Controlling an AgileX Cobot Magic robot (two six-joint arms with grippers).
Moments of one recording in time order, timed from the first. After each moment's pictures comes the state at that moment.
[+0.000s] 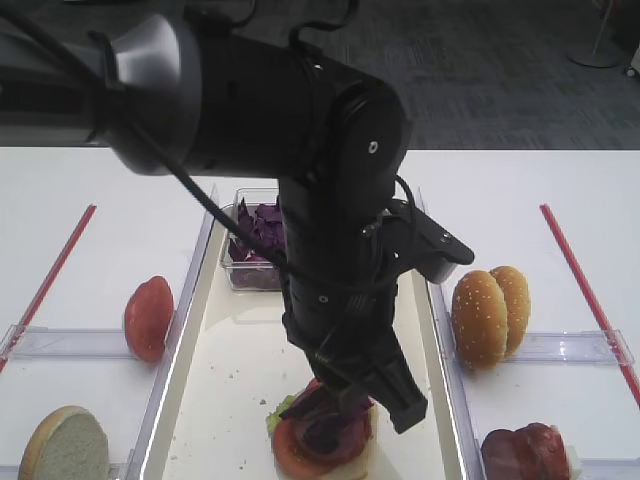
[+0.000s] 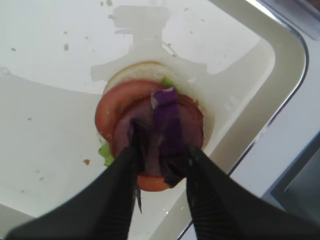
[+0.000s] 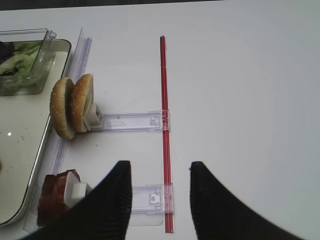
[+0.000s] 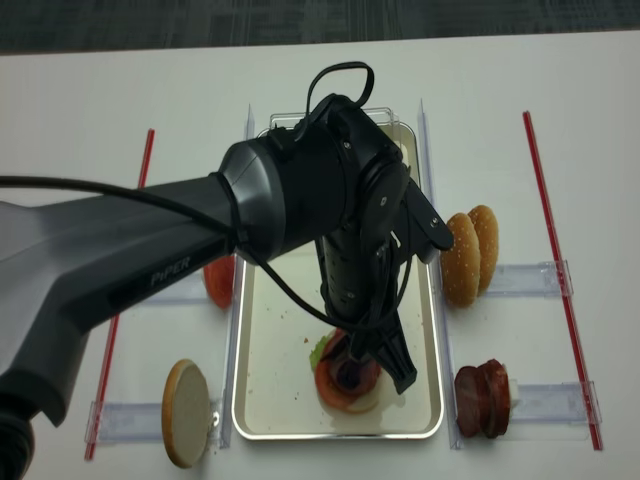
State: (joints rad) left arm -0.93 1.88 -1.45 -0.02 1.14 0.07; right arm 0.01 -0.02 -0.48 0.03 1.13 0.04
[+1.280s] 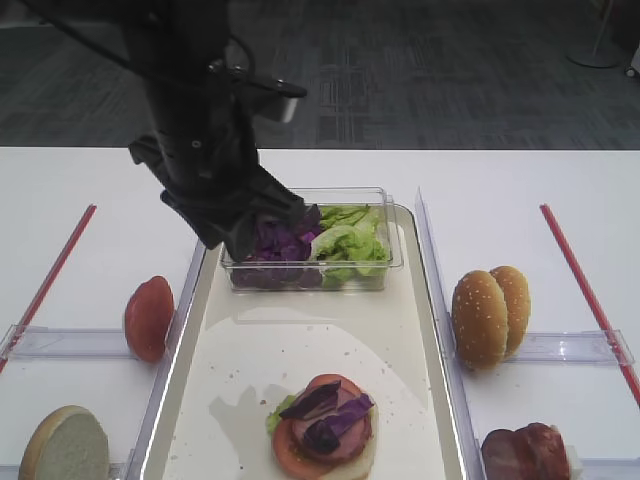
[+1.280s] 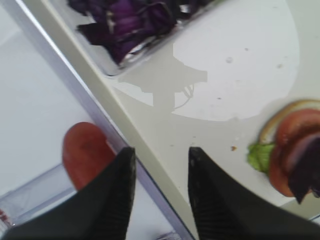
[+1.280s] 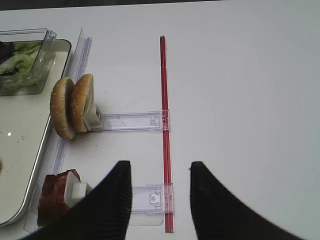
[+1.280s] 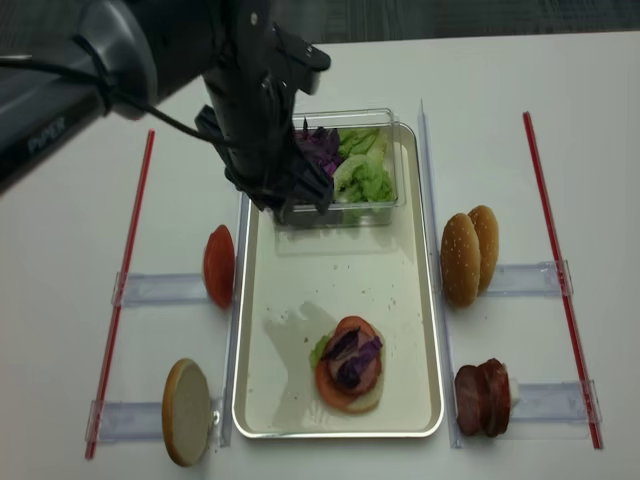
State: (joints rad) left arm -0.56 1.81 -1.53 0.02 1.22 -0.05; right arm 0.01 -0.02 -0.48 0.03 1.13 0.04
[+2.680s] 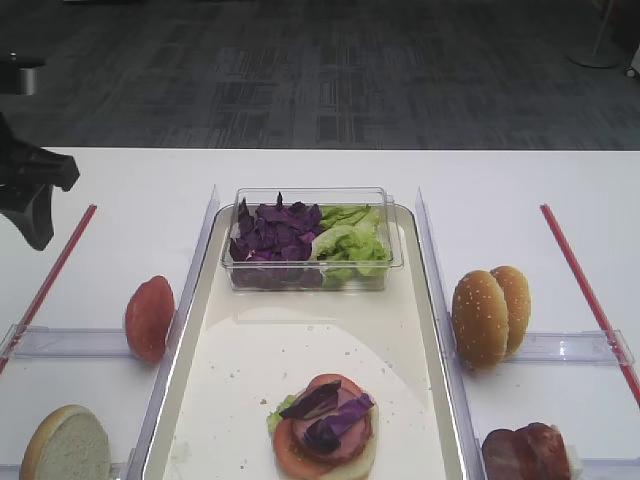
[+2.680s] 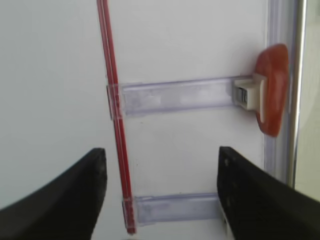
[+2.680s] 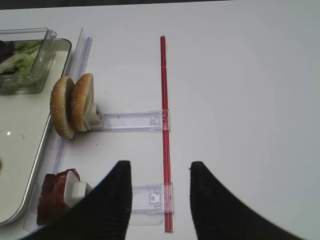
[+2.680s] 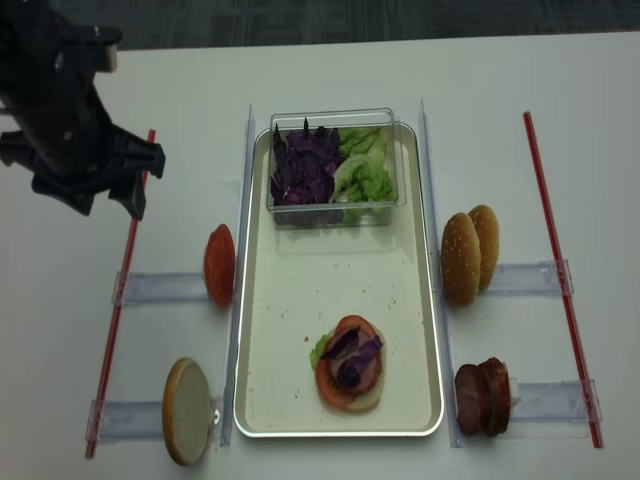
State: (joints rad) left arm -0.10 1.56 -1.23 0.06 1.18 -0.08; right arm 0.01 -0.02 -0.48 0.03 1.13 0.04
